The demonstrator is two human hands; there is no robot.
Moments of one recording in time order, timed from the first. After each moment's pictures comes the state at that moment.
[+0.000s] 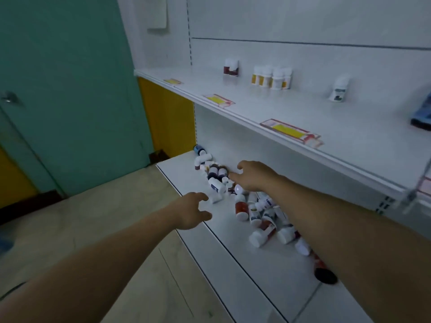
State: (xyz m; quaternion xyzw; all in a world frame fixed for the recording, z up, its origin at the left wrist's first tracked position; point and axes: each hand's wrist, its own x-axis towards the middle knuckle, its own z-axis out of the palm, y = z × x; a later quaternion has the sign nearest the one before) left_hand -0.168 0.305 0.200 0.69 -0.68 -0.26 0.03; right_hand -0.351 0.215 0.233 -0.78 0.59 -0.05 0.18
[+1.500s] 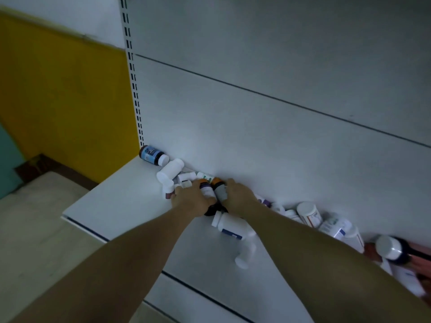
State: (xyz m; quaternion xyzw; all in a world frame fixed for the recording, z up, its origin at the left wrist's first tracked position) left_hand -0.070 -0.159 -0.074 0.61 -0.76 -0.23 0.04; right_hand -0.195 -0.109 -0.031 -0.59 0.79 -0.01 0.17
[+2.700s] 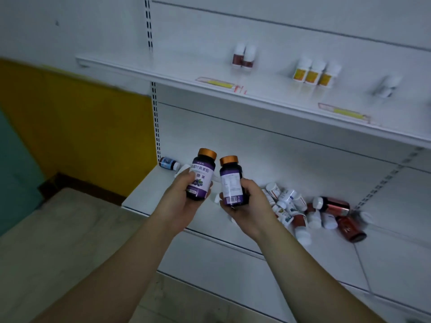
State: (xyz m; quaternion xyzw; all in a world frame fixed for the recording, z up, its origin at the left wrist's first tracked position) left_hand 0.086 0.058 0.172 0.29 -0.28 -0.81 0.42; right_hand -0.048 0.129 0.179 -0.09 0.47 -0.67 0.57
